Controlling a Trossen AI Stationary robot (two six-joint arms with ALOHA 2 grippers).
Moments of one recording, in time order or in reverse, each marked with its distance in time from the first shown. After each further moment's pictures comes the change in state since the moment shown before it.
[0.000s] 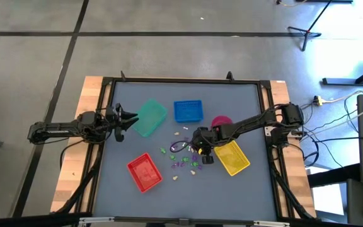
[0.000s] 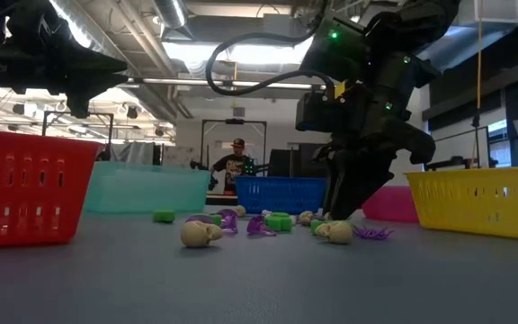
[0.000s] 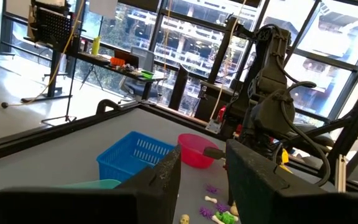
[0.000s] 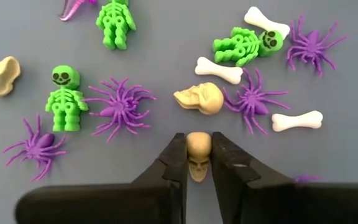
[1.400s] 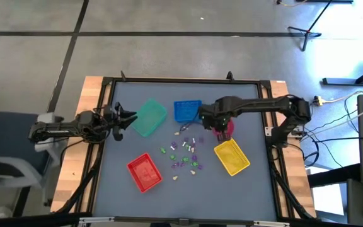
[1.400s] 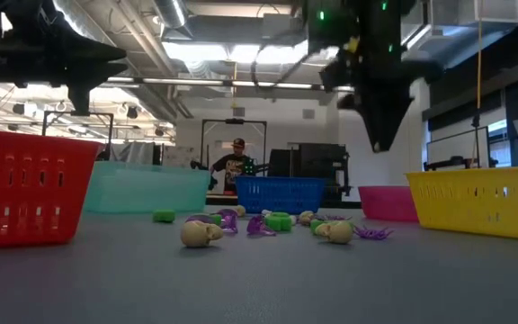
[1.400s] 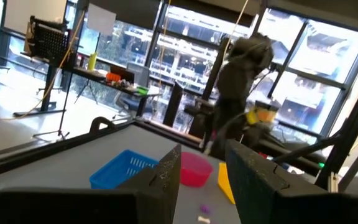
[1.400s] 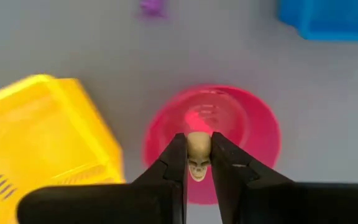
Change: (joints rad) left arm 0.000 0.000 0.000 0.084 0.000 0.002; right arm -0.229 -0.129 0.337 -0.875 0.095 -0.261
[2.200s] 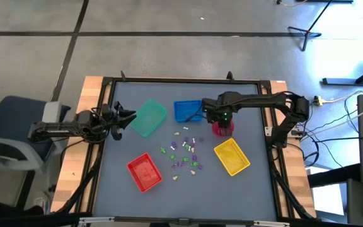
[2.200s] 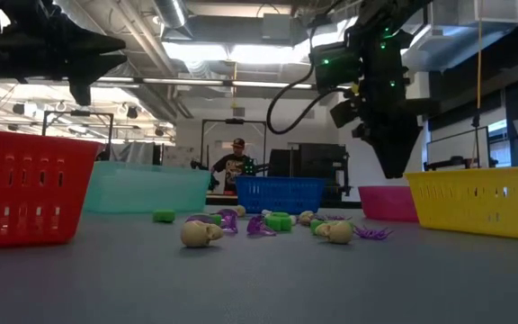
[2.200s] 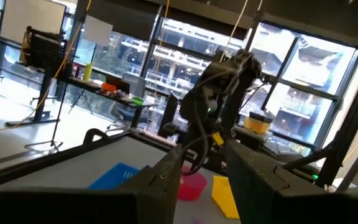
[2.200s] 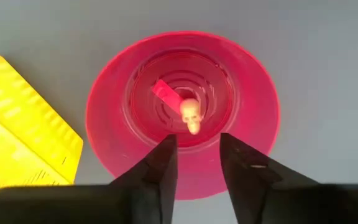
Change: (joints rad) left arm -0.003 0.030 0.000 0.085 0.007 0.001; right arm -0.118 0.009 -0.118 0.047 -0.008 -0.001
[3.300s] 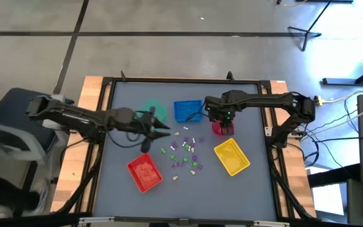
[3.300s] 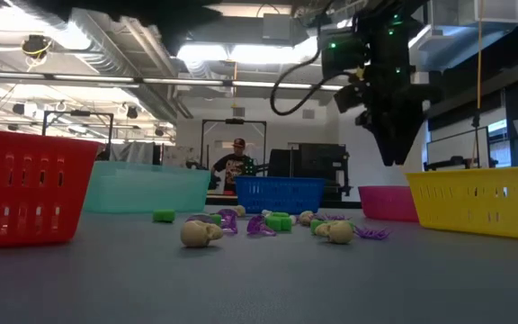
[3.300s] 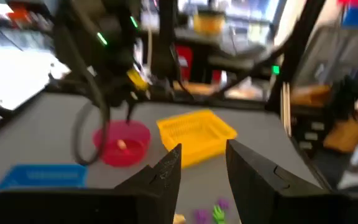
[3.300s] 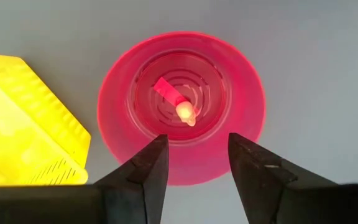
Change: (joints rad) left arm -0.145 1.095 0.657 0.013 0.189 0.158; right arm 0.000 -0.077 0.001 -0.017 0.000 0.012
